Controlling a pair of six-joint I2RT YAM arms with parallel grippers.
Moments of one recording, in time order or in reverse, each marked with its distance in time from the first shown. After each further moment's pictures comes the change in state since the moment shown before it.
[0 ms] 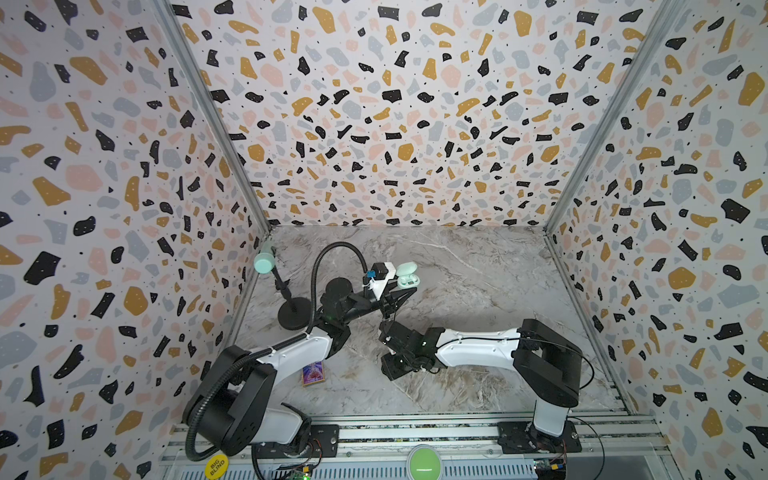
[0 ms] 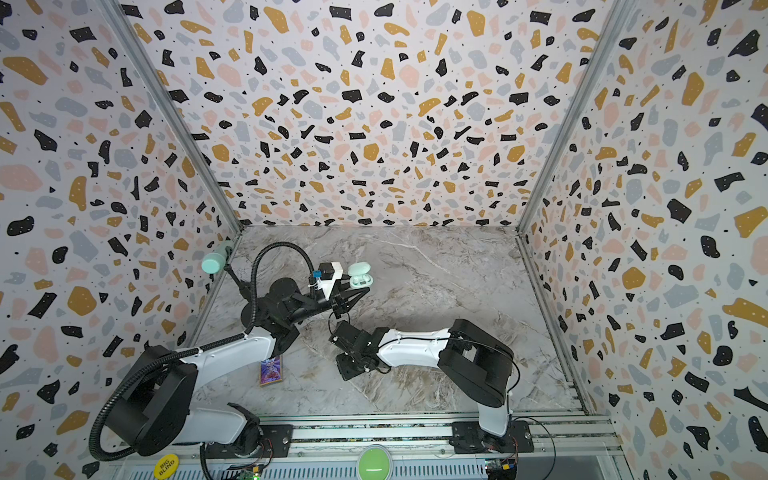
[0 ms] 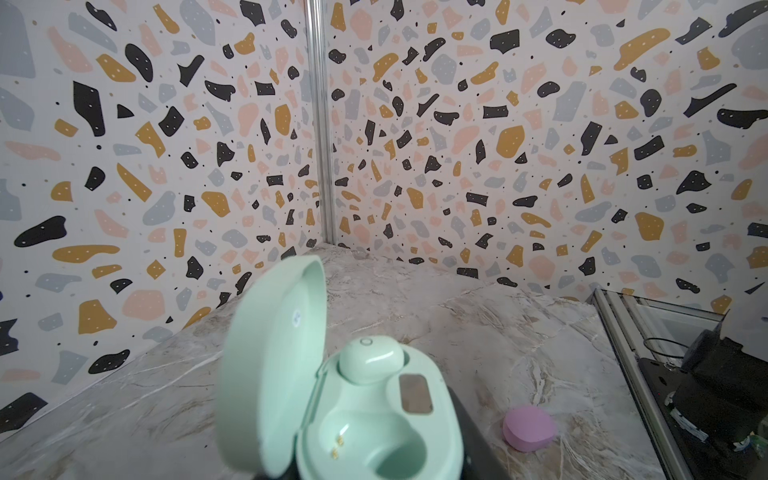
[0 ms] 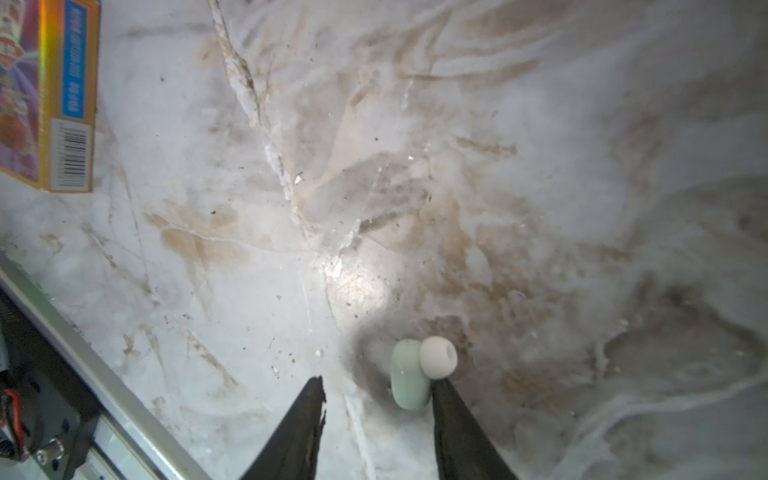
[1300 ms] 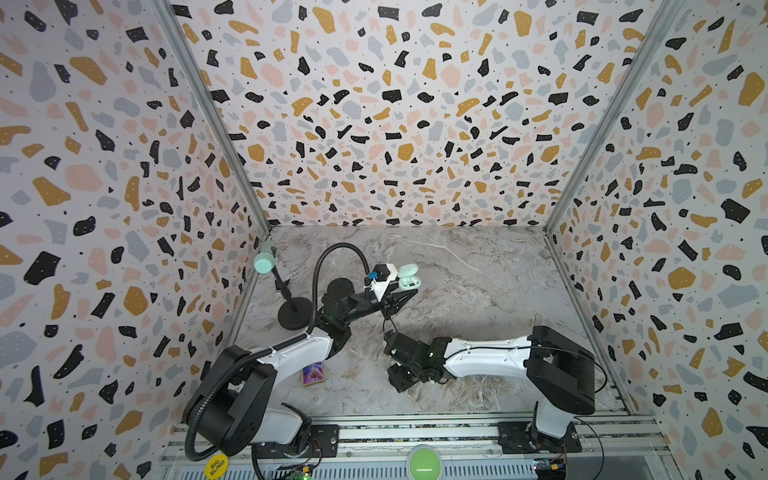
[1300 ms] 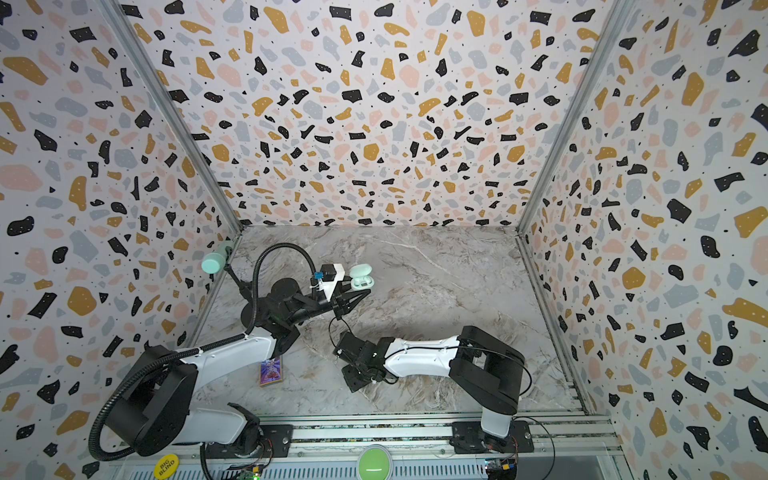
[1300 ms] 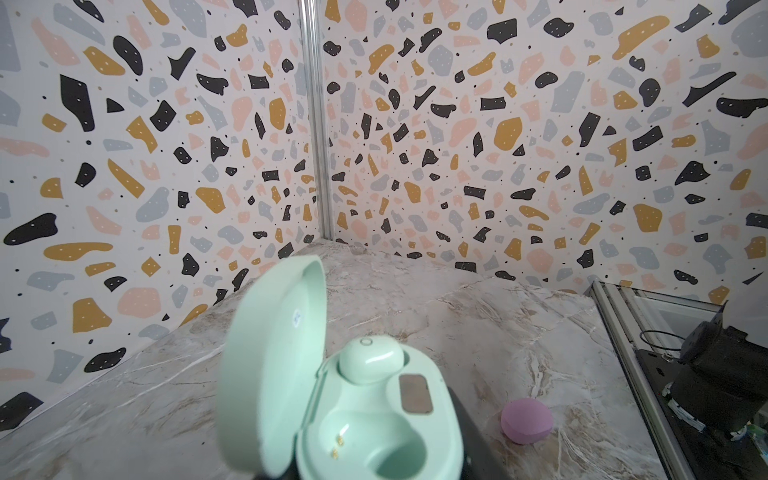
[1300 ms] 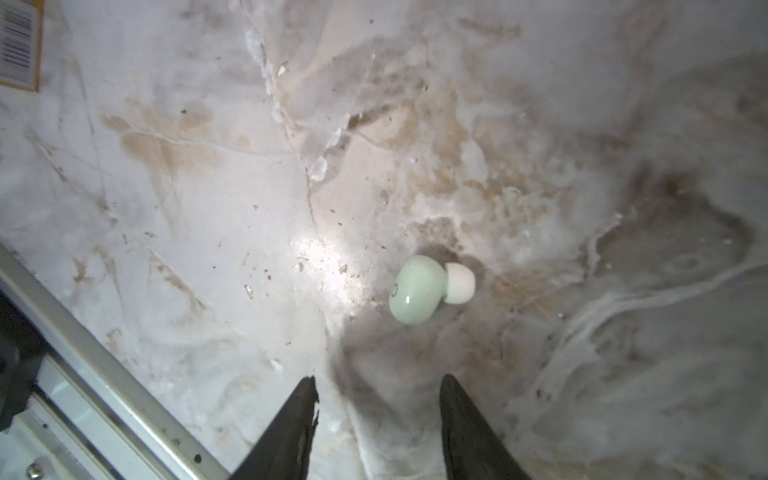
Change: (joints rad) left arm -0.007 0.000 0.000 -0.018 0.000 0.018; right arm 0.048 -0.073 -0.096 -0.014 0.035 -0.020
